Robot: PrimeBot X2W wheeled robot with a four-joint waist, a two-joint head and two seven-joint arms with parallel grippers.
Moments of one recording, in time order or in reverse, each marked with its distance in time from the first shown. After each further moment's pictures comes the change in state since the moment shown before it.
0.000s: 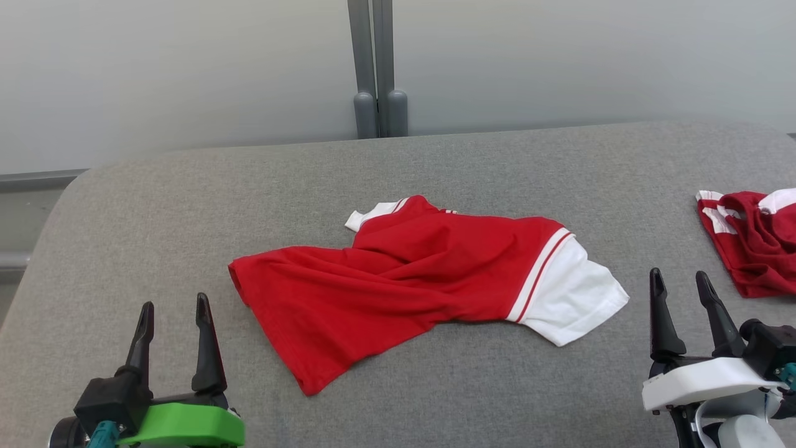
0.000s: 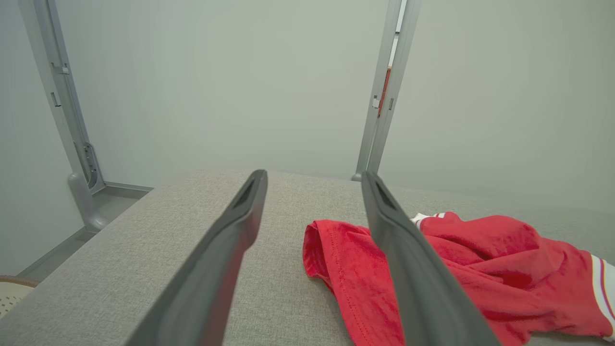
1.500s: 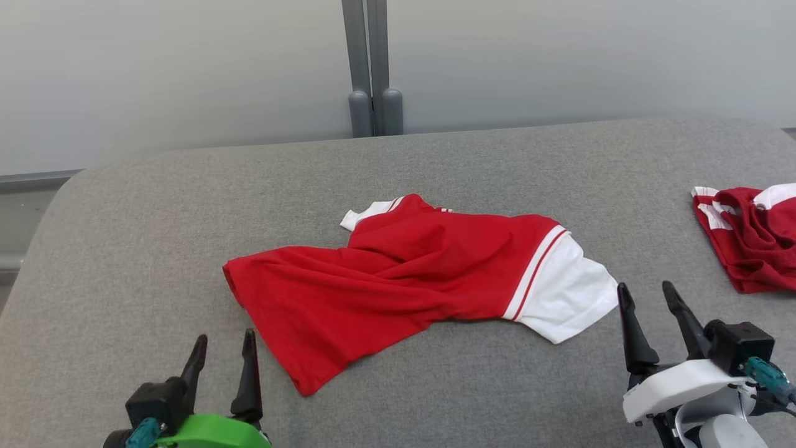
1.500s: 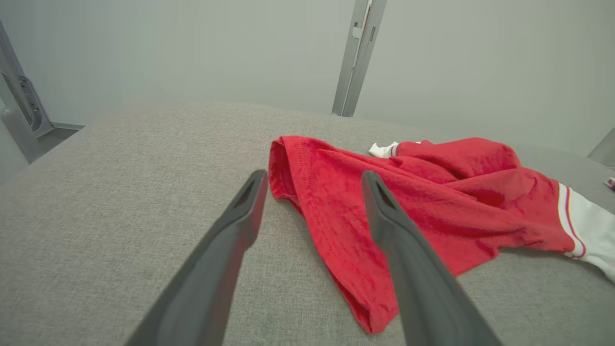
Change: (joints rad) left arm 0.012 -0.182 0.134 0.196 0.139 -0.261 0.063; right arm -0.013 -0.052 0.107 0.051 0.003 0.000 0.008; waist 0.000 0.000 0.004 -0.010
